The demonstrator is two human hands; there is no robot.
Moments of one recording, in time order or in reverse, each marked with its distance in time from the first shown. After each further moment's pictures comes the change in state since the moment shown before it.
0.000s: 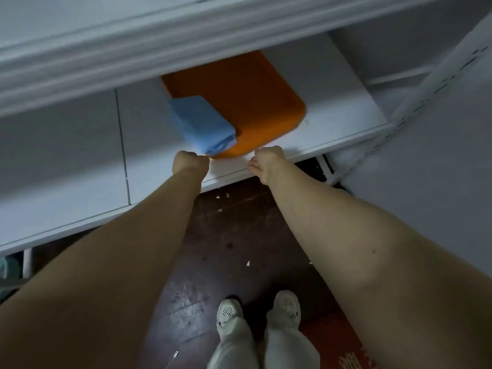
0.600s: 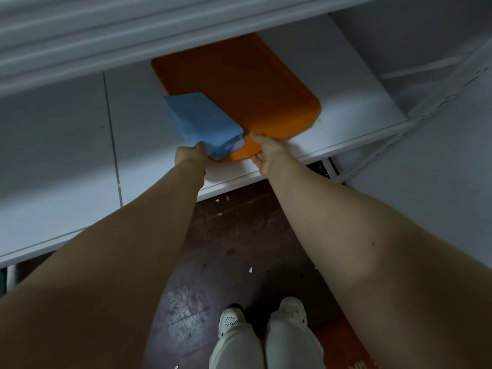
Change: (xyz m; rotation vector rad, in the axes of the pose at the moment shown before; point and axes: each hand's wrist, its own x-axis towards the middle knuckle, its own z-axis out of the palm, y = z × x) left_hand 0.036 0.014 0.012 -0.198 -0.021 -0.087; right_hand 0.061 0.003 0.027 0.231 0.021 -0.014
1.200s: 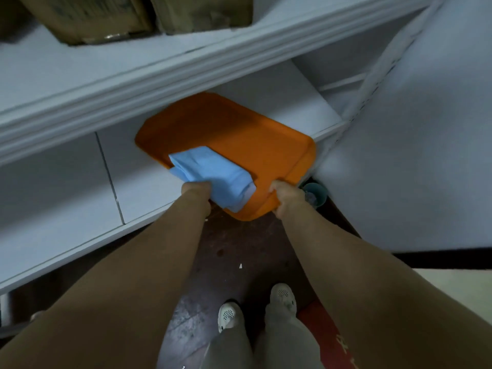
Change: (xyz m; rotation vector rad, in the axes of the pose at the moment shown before) left_hand -0.095 -0.025 -0.009 -0.099 -0.215 -0.119; right_hand -0.100 0.021 -0.109 -0.041 0.261 0.076
